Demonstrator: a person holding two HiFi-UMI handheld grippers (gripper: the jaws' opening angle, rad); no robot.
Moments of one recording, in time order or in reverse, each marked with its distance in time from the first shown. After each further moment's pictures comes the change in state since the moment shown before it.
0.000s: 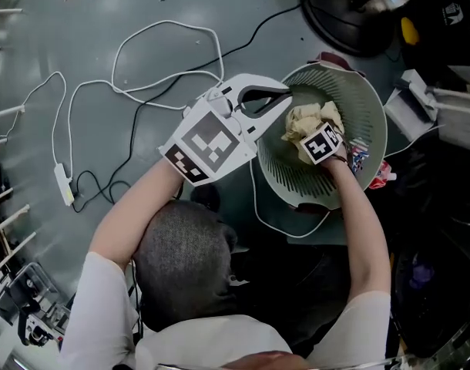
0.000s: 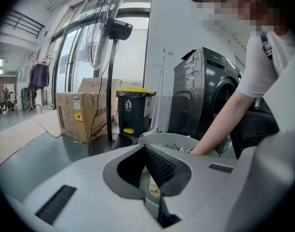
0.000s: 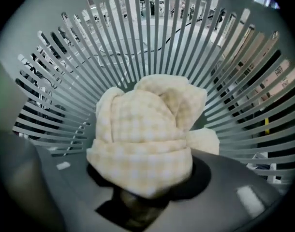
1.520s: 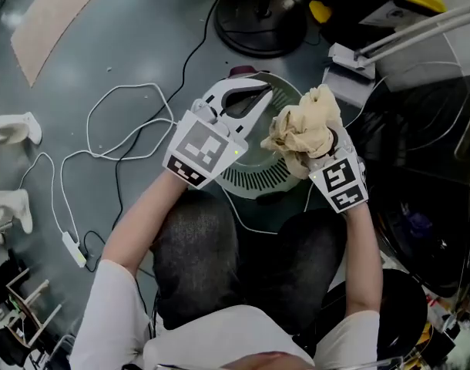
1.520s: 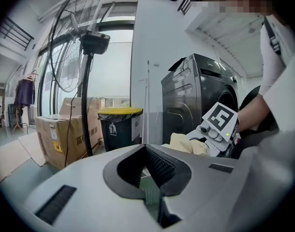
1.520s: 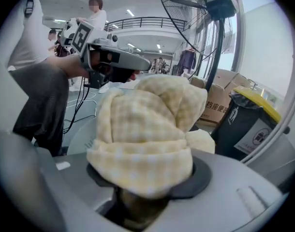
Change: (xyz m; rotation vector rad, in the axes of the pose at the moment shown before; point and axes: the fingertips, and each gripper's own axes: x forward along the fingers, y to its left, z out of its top) left arm 0.065 -0.063 0.134 0.124 -0.161 -0.077; right arm -0.328 -0.031 -0.002 0.112 -0.604 -0.259
